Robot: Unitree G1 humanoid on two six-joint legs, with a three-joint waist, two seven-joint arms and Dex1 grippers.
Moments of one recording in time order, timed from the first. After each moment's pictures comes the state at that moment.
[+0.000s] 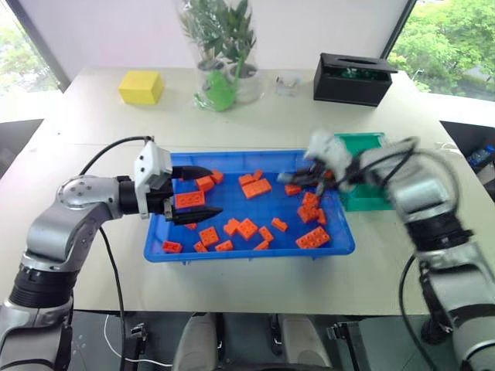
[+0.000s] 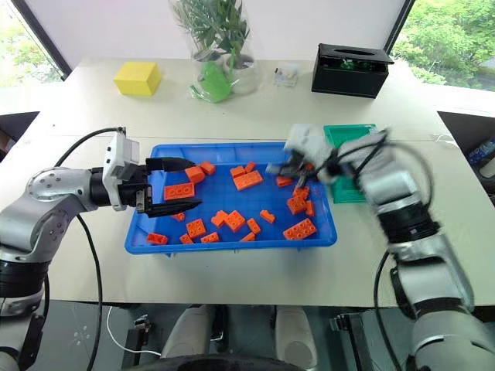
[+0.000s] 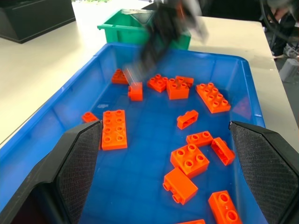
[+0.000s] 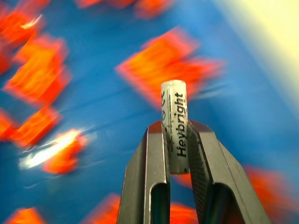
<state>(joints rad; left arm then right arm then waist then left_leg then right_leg) -0.40 0.77 0.03 -0.25 -0.58 0.50 -1.10 -0.83 -0.73 0.15 0.10 0.12 0.65 1.14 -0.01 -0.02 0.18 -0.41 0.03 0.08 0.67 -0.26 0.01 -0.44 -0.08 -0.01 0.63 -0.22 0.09</state>
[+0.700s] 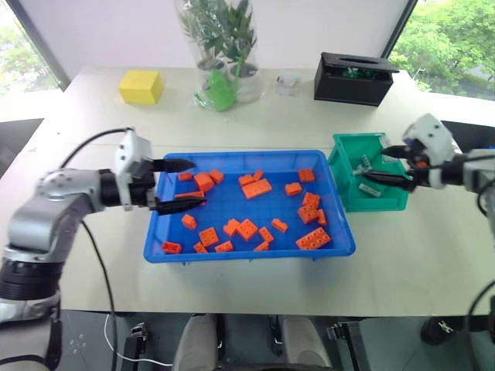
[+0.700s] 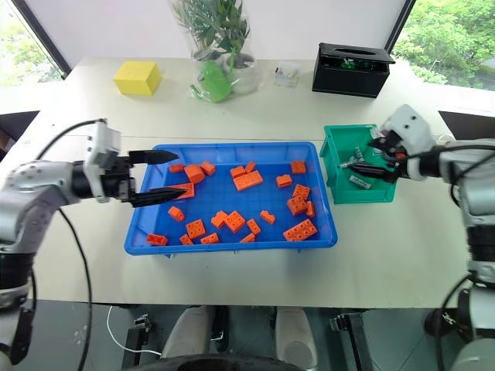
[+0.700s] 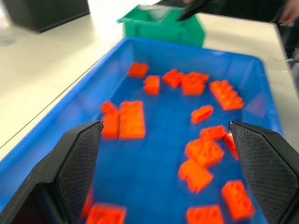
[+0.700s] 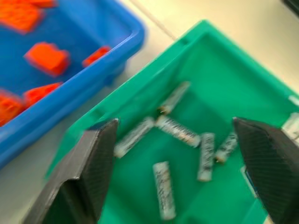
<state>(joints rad) -0.42 0.84 0.11 -0.14 -0.60 0.51 -1.16 -0.55 -1.01 -0.10 0.18 0.21 0.52 1.13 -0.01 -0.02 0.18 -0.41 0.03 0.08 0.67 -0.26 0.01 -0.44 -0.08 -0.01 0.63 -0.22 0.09</state>
